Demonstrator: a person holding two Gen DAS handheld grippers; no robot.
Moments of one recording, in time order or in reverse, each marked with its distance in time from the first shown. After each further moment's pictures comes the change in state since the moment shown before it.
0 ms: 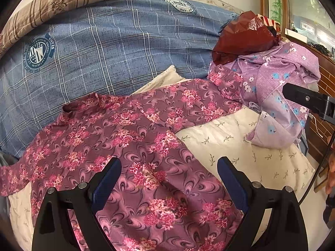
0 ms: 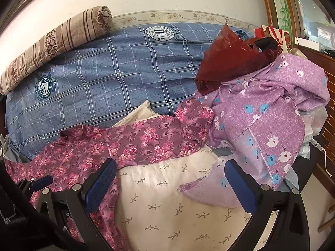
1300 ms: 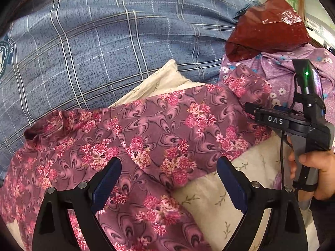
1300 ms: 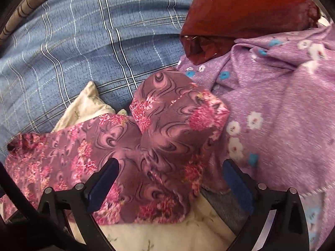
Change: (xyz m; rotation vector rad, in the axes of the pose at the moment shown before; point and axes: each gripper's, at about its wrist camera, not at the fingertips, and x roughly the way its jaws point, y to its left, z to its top) left arm 0.181 -0.002 0.096 -0.017 0.104 -0.016; right arm 0.255 -0.058 0.042 0.029 0.224 -0.056
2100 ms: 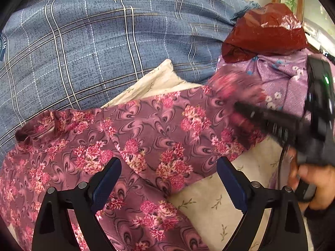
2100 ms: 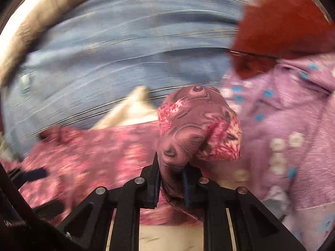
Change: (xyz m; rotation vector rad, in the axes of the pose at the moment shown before) left arm 0.005 0.012 0.005 -0.019 0.001 -0.074; right arm -0.024 0.040 0.002 -0.127 -0.052 0.297
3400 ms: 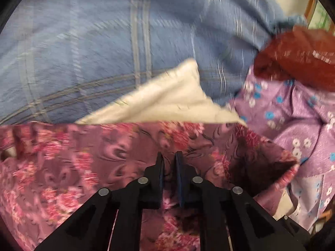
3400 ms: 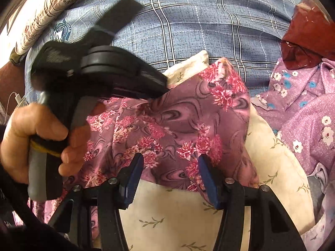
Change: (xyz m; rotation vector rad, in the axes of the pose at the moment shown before) left arm 0.129 0.036 0.071 -0.190 0.094 -0.015; right arm 0.012 0.068 -0.057 -0.122 0.083 0.106
